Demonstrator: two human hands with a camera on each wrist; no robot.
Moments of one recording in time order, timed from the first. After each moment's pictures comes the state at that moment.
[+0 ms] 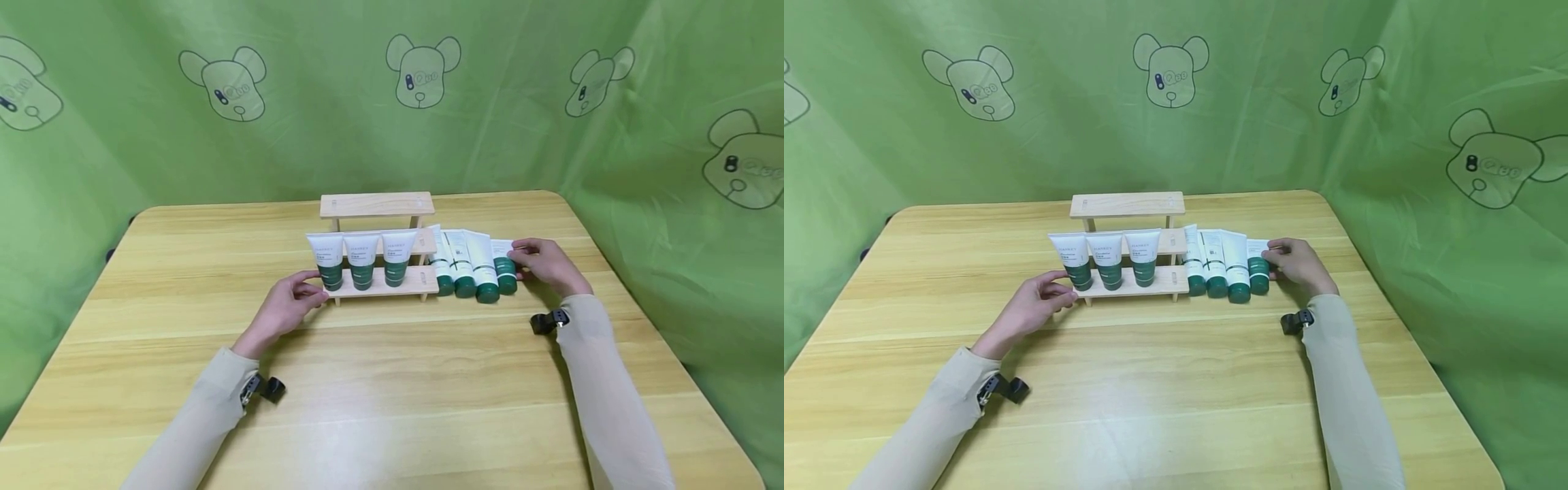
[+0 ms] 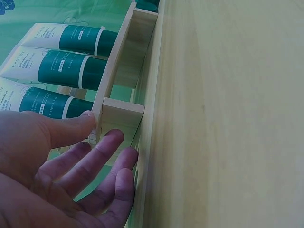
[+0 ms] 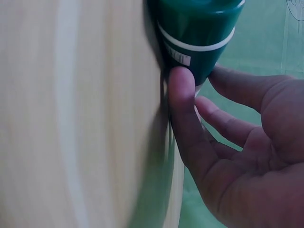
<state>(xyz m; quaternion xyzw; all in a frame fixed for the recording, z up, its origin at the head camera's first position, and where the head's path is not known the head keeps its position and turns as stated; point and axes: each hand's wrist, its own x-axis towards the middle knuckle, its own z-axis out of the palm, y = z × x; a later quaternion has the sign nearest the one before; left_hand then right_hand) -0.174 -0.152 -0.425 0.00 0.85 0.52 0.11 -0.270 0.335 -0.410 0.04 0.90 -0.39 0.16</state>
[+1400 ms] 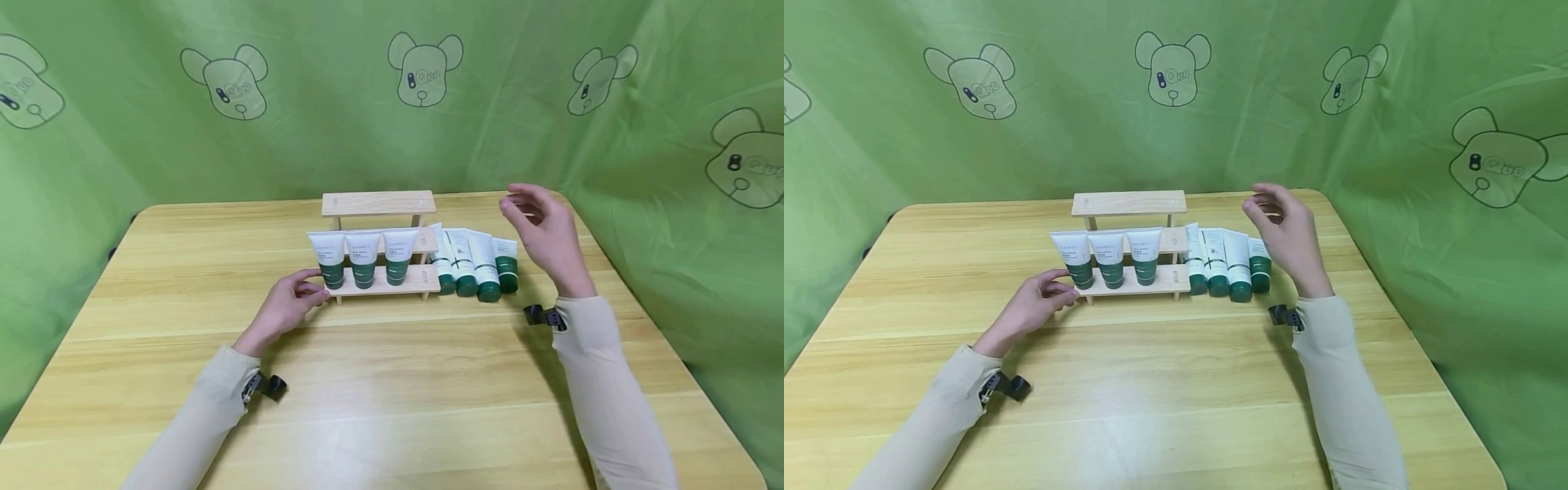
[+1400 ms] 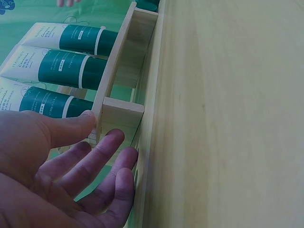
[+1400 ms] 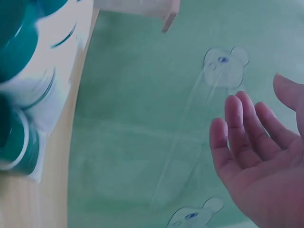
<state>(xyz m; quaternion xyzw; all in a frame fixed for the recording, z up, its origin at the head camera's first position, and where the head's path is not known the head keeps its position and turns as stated) -0.175 -0.152 -0.425 0.00 0.85 0.52 0.11 -0.229 0.261 -0.326 -0.07 0.88 -0.45 -0.14</state>
